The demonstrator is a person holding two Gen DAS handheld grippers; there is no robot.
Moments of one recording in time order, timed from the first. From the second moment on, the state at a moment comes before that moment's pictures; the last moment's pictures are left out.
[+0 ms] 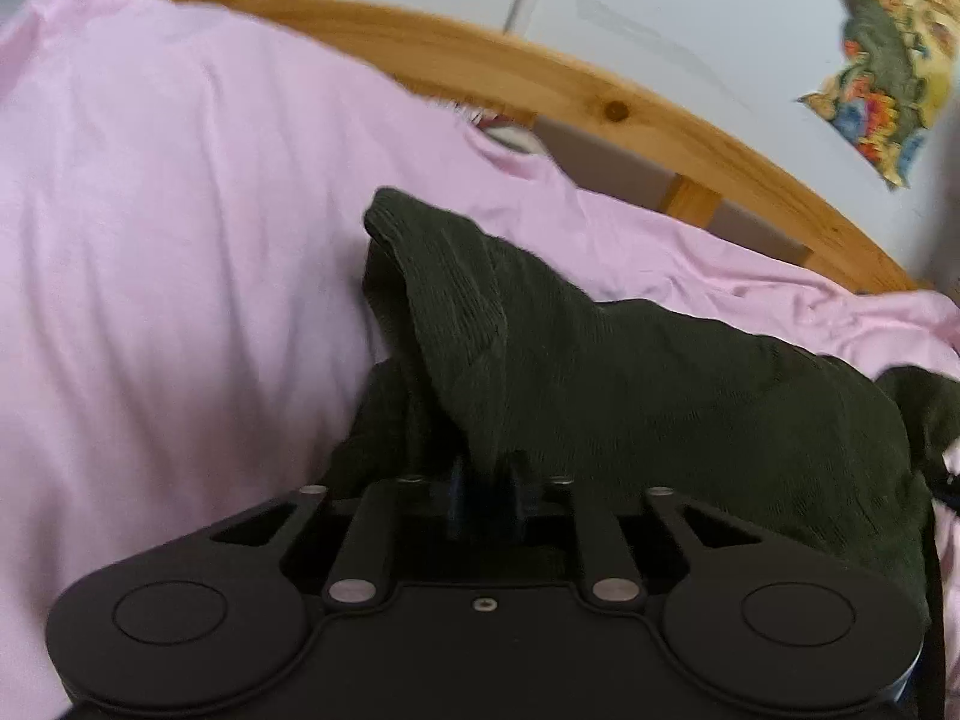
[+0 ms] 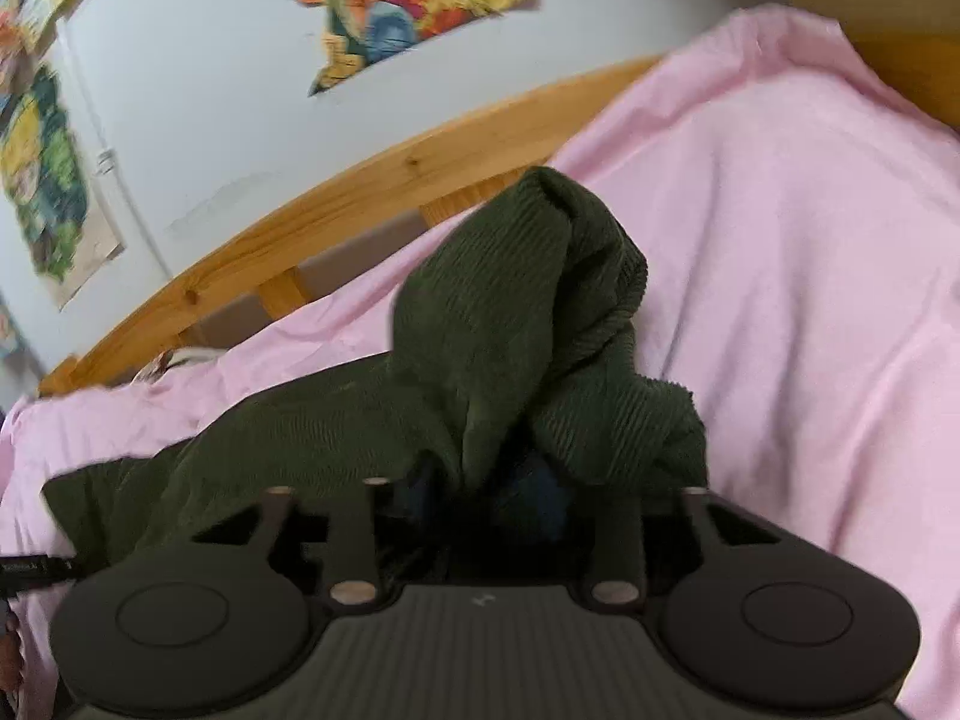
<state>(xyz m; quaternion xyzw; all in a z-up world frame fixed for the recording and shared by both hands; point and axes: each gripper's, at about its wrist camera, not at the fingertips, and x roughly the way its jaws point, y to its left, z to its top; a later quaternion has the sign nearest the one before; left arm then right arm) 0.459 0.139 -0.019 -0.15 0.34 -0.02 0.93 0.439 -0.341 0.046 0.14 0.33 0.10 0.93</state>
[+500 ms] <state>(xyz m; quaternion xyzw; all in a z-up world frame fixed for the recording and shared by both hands) 0.541 0.100 0.010 -0.02 0.27 0.05 0.96 0.497 -0.267 0.092 -0.15 0.17 -0.04 0.97</state>
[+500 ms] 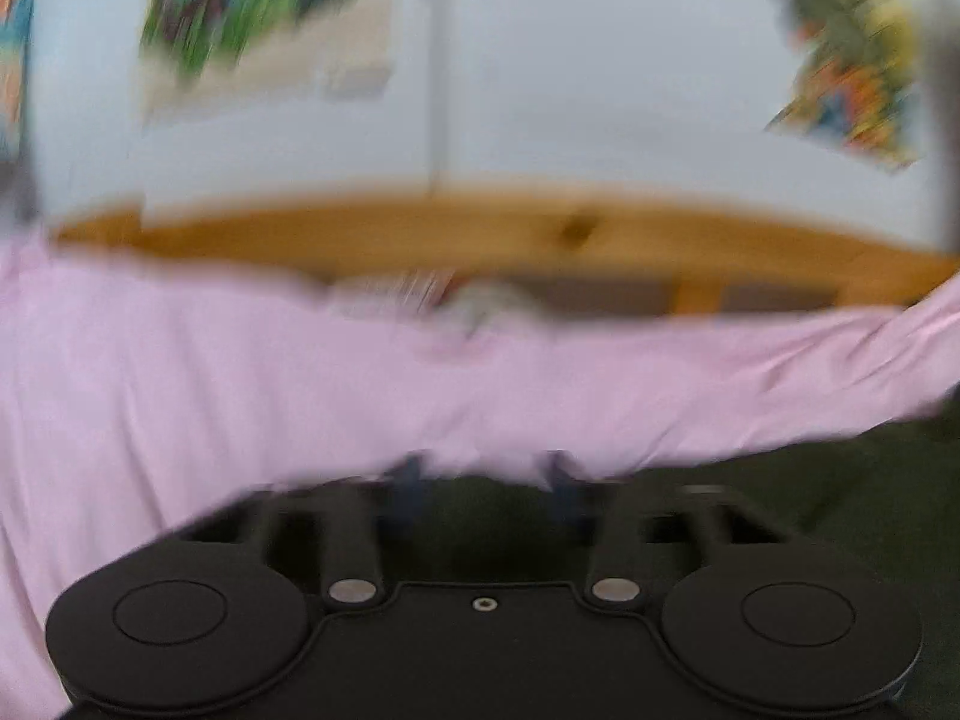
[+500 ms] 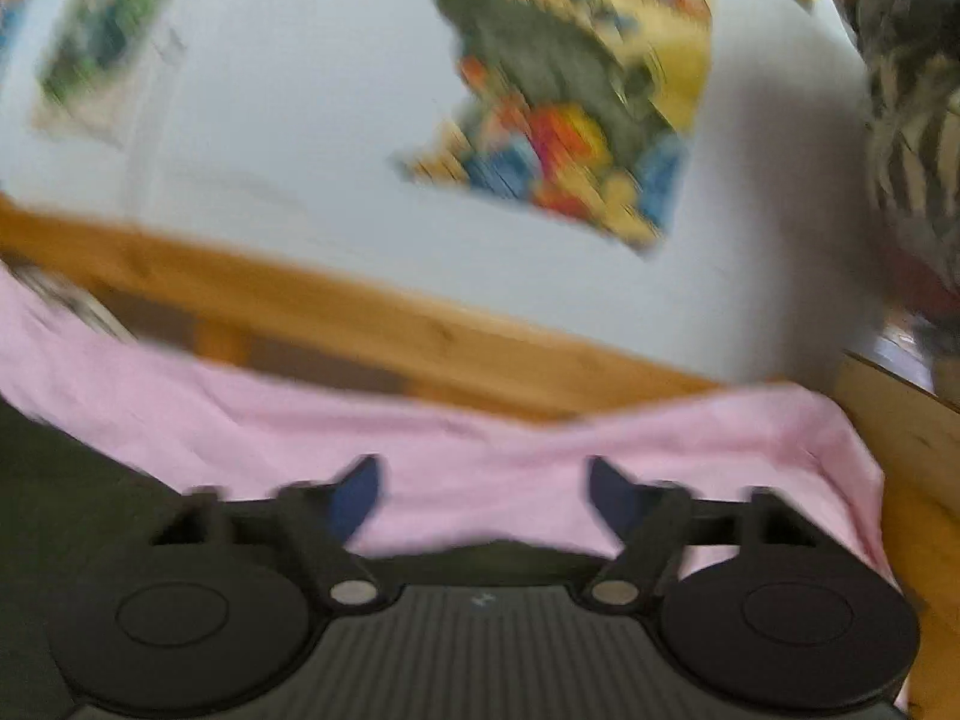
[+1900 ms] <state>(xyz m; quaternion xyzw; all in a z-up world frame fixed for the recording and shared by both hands) 0.443 0.024 -0.037 0.01 0.30 -0.10 0.95 0.393 -0.227 0.009 -0.16 0.17 0.06 0.97</state>
